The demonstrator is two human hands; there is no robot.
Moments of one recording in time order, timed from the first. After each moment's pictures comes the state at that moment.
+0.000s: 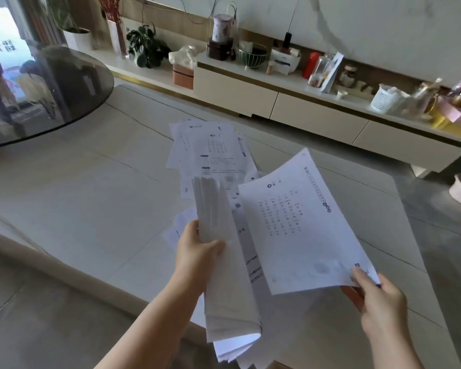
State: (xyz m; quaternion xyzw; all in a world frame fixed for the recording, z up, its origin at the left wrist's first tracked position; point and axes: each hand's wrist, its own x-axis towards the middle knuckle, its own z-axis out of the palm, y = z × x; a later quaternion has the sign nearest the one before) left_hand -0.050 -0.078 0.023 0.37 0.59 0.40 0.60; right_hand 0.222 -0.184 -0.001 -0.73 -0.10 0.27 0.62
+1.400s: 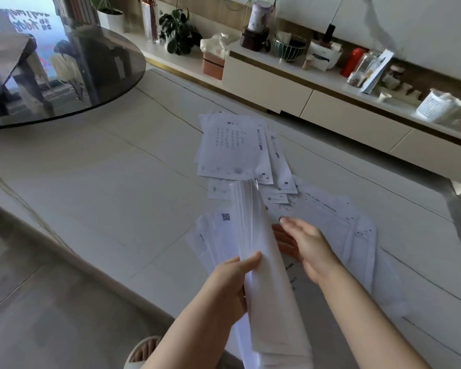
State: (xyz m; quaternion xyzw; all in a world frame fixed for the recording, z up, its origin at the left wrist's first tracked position) left_hand -0.053 -0.067 -0.009 0.12 0.46 0.27 0.84; right_hand 0.108 -0.035 0.001 -0.67 -0.33 0.52 0.41
